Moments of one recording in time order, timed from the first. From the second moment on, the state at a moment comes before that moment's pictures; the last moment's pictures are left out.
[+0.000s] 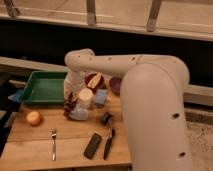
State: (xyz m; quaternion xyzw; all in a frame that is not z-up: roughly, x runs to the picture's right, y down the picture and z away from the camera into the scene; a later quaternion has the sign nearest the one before) arm -0.151 0.028 0.770 -0.36 0.15 0.73 0.56
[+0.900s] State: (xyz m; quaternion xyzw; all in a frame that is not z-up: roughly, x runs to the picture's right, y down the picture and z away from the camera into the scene) arm -0.086 -0.018 0.739 -0.31 0.15 0.78 0.53
